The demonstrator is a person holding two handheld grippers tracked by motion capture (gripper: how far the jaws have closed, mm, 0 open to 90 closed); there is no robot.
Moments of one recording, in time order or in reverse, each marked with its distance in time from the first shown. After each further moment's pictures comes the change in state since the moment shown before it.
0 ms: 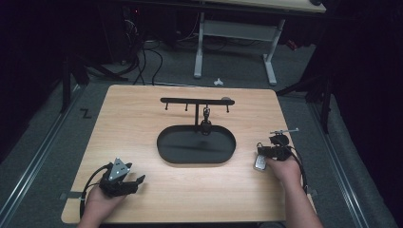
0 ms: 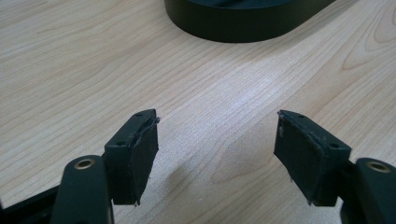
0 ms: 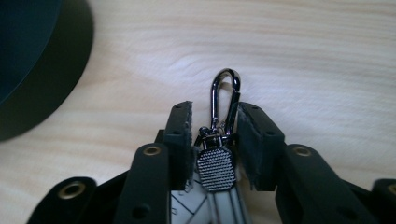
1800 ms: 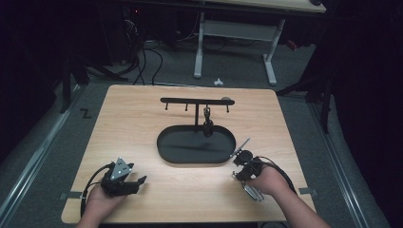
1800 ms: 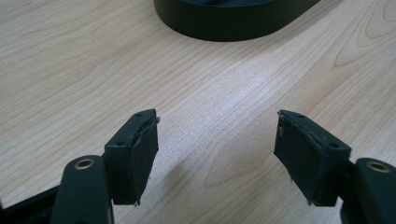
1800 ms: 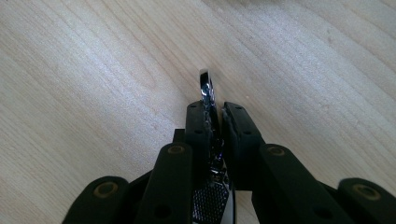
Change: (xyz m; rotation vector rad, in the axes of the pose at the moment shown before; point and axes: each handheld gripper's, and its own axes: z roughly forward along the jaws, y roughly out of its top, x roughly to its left) left arm -0.001 0.002 0.003 0.014 -0.026 0.020; right arm 0.122 -0.015 -0.005 0.443 0.055 -0.497
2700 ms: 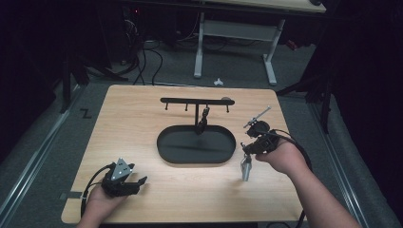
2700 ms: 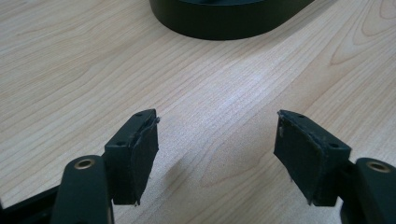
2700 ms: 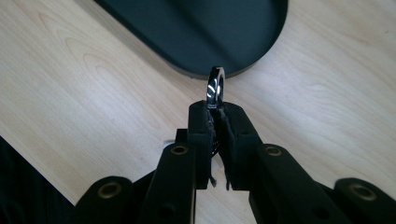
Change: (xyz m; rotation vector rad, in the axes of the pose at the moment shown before) left arm -0.002 0.000 0.001 0.001 -0.006 0.005; right arm -0.019 0.022 -0.117 -0.180 -0.023 0.045
